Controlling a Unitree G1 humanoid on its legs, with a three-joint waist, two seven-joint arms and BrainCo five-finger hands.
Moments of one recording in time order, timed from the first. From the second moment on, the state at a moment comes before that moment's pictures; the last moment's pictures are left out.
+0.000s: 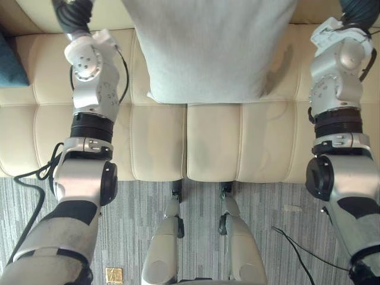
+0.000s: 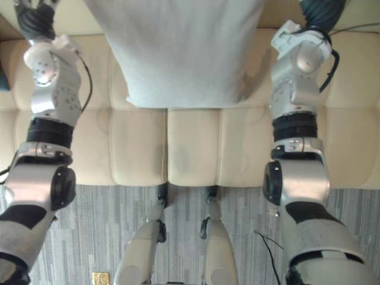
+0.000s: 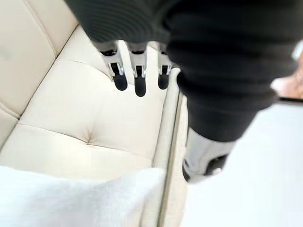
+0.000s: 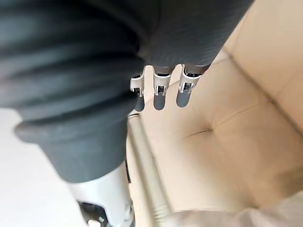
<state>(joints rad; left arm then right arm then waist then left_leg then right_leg) -1.08 0.44 0.10 0.64 -0.59 -0.21 0.44 -1.12 -0.50 -0.16 0.56 0.55 -0.16 -0.40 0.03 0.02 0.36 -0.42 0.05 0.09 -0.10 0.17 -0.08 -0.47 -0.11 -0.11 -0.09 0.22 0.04</state>
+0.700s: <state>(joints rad) 0.14 0.00 0.07 0.73 -0.27 -0.12 0.19 0.19 -0.04 -0.16 0.61 0.22 -0.14 -0.14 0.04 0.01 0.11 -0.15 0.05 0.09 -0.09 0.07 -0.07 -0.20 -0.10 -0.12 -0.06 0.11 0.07</state>
